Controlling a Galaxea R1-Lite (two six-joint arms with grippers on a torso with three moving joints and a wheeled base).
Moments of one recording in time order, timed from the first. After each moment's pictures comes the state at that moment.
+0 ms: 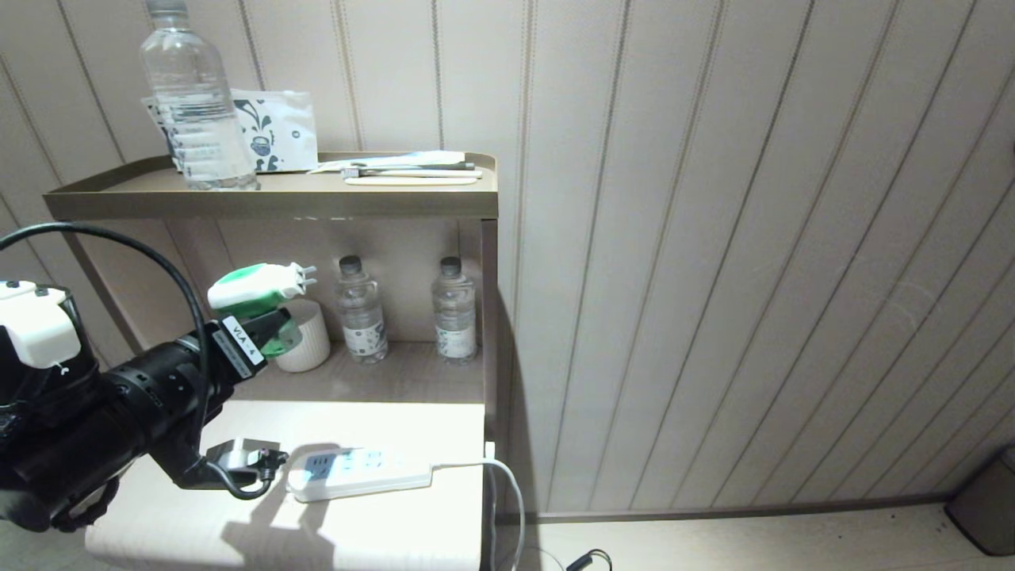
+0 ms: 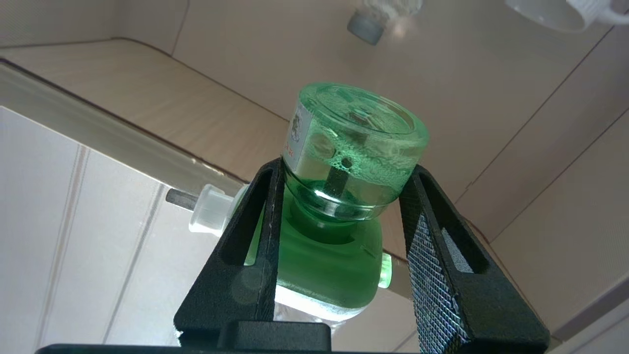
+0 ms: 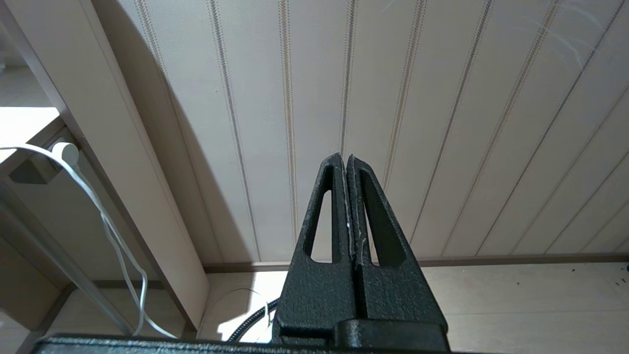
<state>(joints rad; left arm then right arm) -0.35 1.40 -0.46 -0.81 0.15 2.58 0.00 0.01 0.00 0.01 -0.04 0.04</state>
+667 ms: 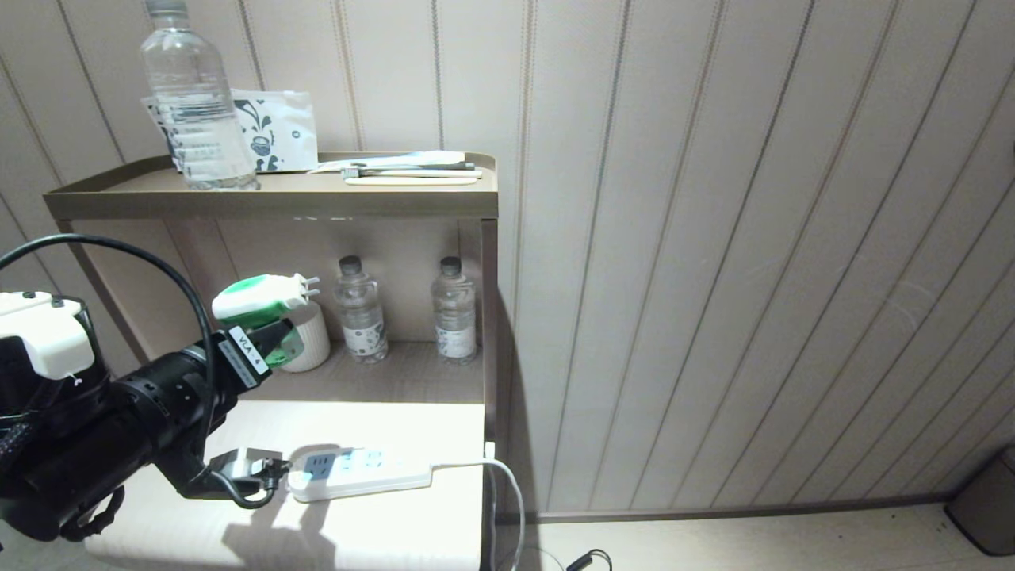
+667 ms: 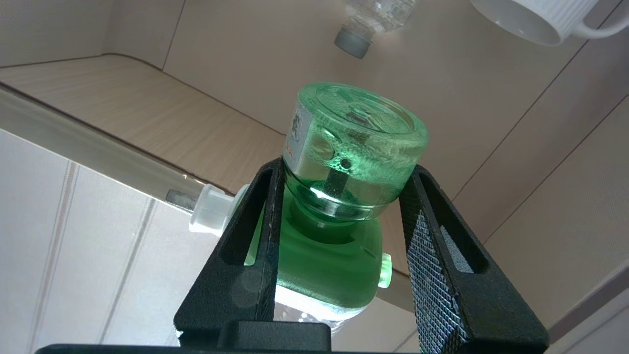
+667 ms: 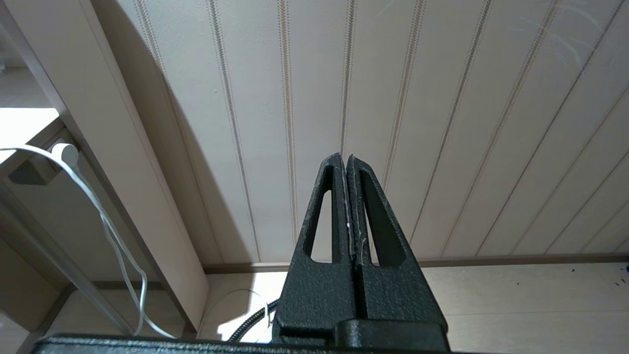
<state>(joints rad) -0.36 1.41 -0.44 -0.81 0.18 2.57 0.00 0.01 0.00 0.01 -0.03 0.04</state>
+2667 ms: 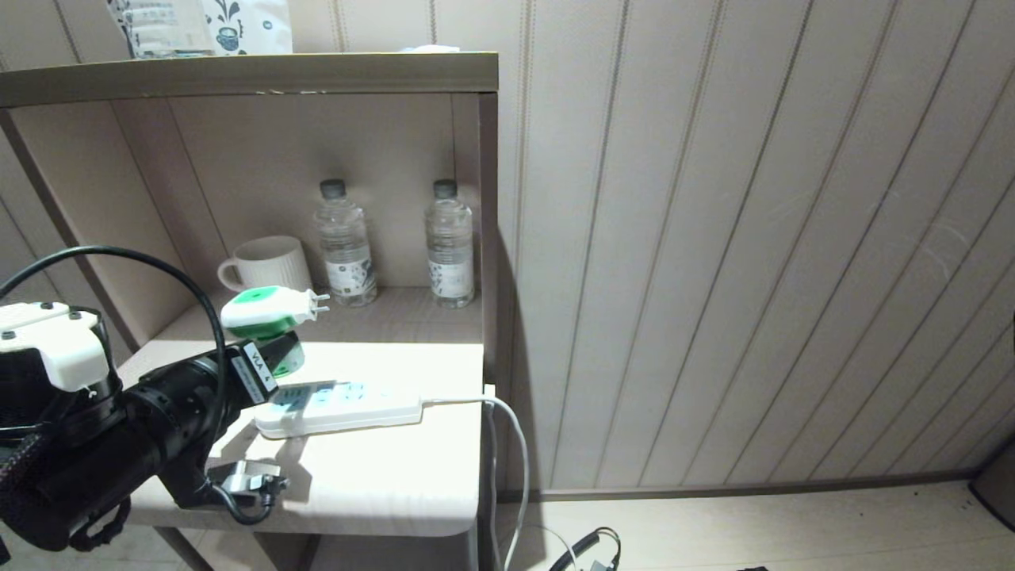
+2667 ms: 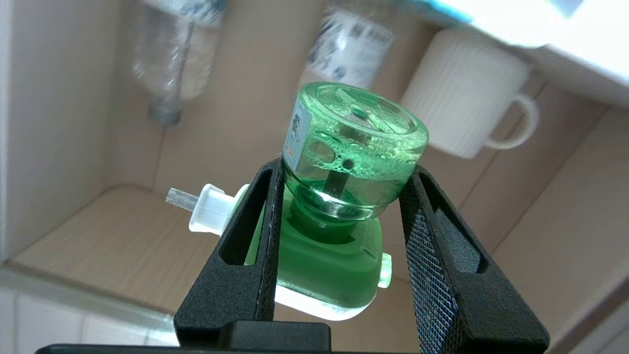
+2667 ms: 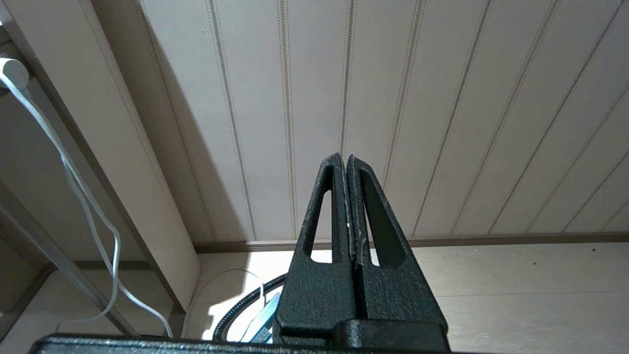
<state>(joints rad) -0.39 1.43 -0.42 -0.81 0.22 2.68 0.00 0.01 0.00 0.01 -0.03 0.04</state>
